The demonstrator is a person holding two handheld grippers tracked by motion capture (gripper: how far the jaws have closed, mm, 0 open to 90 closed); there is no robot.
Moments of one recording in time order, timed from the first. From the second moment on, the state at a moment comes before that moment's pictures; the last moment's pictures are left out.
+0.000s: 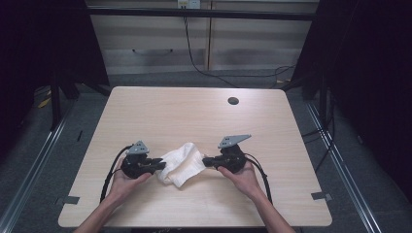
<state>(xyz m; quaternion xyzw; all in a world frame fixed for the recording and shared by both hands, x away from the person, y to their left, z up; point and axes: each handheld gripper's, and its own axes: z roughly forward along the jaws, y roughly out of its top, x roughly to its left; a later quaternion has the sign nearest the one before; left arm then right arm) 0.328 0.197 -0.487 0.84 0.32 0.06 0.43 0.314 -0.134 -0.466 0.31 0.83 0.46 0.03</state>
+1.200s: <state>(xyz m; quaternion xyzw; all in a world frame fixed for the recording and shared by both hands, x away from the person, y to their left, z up) 0.312 0.154 -0.466 0.84 0.27 0.06 0.46 0.344 -0.069 -0.445 0.29 0.83 0.48 0.01</state>
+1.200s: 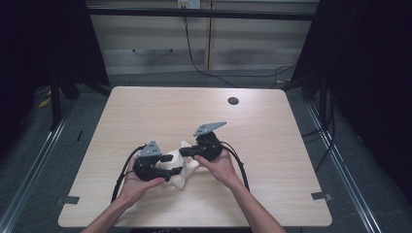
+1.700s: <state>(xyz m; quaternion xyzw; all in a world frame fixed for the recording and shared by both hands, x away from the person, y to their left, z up) 0.323 0.149 -0.475 0.84 0.28 0.05 0.46 0.339 -0.075 -0.445 0.30 0.81 0.50 0.01</state>
